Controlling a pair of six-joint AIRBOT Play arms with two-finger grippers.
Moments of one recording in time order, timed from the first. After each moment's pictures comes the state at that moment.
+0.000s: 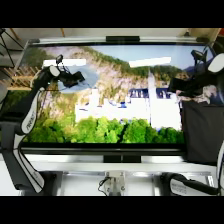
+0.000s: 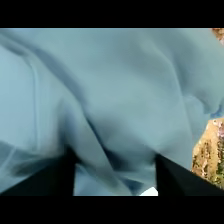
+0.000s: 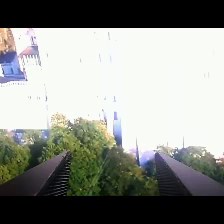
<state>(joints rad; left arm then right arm) -0.11 -2.06 1.86 1.12 -0.81 -1.67 -0.08 -1.36 1.50 -1.39 1.42 1.61</state>
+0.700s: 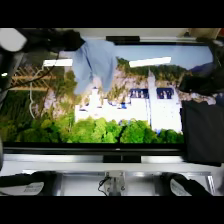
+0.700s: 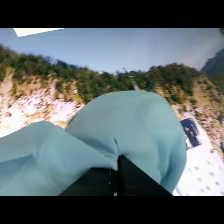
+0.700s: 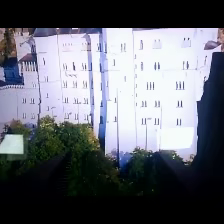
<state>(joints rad) -0.34 -1.46 1.94 1.16 -0.99 -1.51 -0.08 -1.15 1.50 -1.48 1.47 1.57</state>
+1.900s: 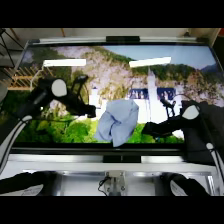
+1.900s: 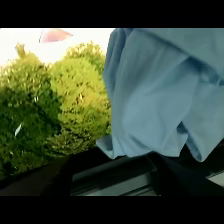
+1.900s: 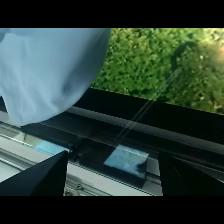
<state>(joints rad) -0.51 -1.37 1.30 1.29 -1.34 -1.75 0.04 -1.06 0.73 -1.02 1.29 1.44</state>
